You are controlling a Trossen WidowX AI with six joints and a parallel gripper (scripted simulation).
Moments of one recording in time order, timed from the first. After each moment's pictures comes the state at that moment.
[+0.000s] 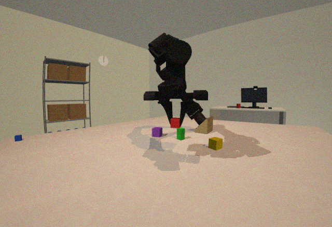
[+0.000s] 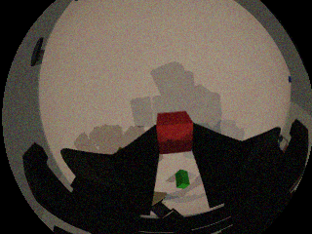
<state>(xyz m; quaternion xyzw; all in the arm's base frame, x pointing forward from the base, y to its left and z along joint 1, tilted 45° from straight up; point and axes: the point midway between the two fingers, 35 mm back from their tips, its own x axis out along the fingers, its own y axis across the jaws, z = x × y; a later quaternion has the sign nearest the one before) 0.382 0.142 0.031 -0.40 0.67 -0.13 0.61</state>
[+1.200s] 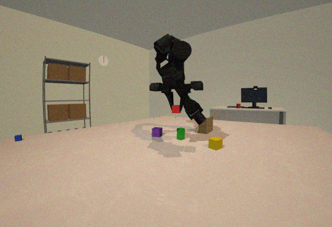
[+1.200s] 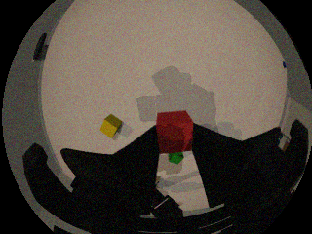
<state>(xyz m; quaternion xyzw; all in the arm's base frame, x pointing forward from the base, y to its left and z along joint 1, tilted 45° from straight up) 0.313 0.131 0.082 -0.40 0.67 -0.13 0.61</state>
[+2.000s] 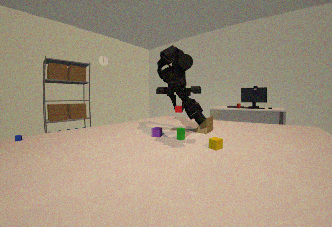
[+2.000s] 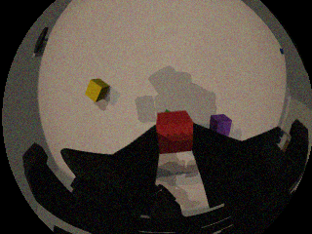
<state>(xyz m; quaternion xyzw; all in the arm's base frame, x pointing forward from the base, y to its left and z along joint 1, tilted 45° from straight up) 0.231 0.090 0.104 -0.40 0.67 -0.13 0.61</state>
